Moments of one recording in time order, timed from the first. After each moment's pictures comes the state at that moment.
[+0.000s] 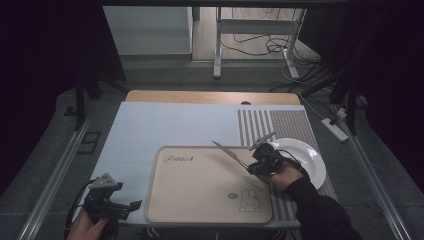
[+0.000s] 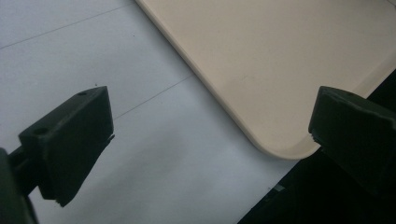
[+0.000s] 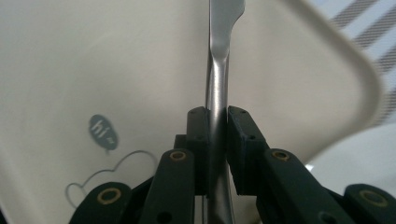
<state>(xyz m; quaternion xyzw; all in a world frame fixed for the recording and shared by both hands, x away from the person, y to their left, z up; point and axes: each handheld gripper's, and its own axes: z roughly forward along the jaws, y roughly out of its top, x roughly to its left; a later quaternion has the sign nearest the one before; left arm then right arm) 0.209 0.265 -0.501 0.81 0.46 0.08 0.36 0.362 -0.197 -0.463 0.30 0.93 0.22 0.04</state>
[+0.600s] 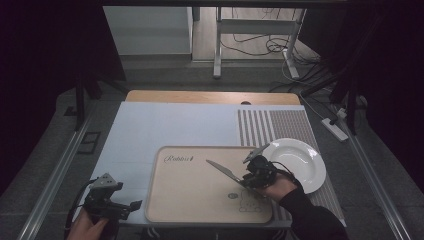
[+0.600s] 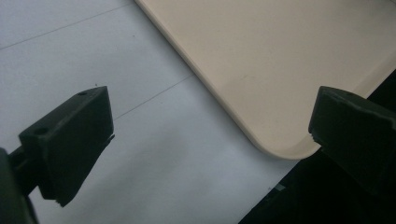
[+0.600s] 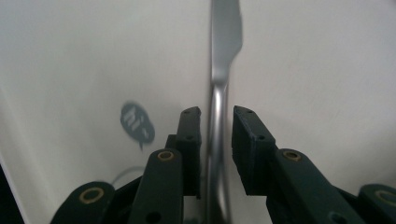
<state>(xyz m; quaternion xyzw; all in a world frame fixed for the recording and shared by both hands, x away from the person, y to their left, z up) 0.210 0.264 -0.501 0.81 0.46 0.08 0.36 0.345 -0.186 -0.484 0.27 0.93 0.24 0.02</state>
